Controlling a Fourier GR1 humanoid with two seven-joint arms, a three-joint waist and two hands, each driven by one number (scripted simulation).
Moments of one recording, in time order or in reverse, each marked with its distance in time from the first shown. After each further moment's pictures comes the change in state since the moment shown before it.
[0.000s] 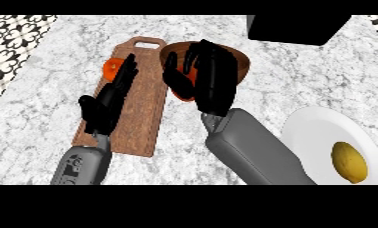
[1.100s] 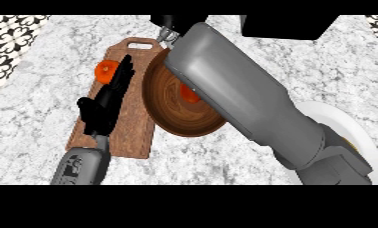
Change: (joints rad) left arm 0.009 -0.003 0.016 0.019 -0.009 0.020 -0.033; right arm -0.625 -0.008 -0.117 0.430 0.170 0.272 0.372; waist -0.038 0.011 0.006
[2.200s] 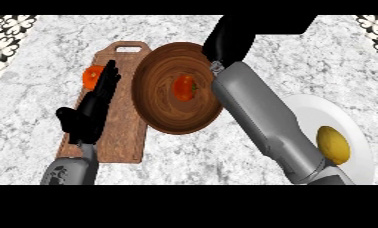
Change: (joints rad) left arm 0.073 0.025 0.037 -0.062 0.016 0.003 -0.009; right arm 0.347 -0.002 -0.078 0.071 0.046 0.015 -0.081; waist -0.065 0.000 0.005
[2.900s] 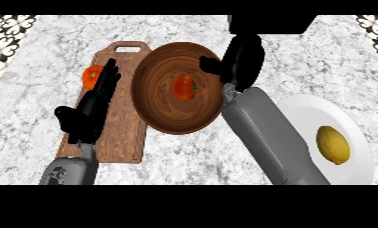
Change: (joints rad) left arm -0.002 -0.001 -0.006 -0.029 -0.005 0.000 0.031; right arm 0.242 0.005 -0.018 -0.294 -0.071 -0.228 -0.145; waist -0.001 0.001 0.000
